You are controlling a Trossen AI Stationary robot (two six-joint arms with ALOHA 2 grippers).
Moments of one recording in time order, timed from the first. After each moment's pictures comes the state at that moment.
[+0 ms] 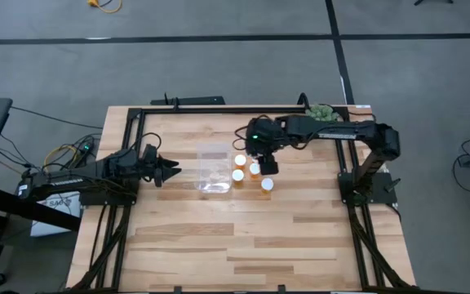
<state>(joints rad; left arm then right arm) 0.22 0.23 0.12 -0.17 0.02 -0.70 -0.16 1.72 1.51 -0.94 0.07 -0.40</state>
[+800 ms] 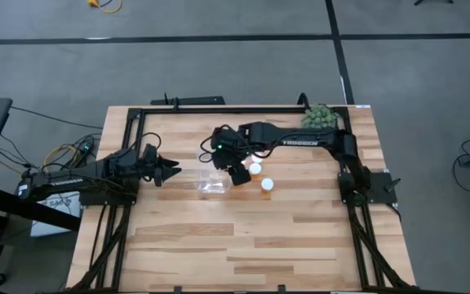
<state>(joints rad) 0.22 0.23 0.12 -0.16 0.02 -0.70 -0.07 2.10 2.01 -1.01 -0.03 -0.53</state>
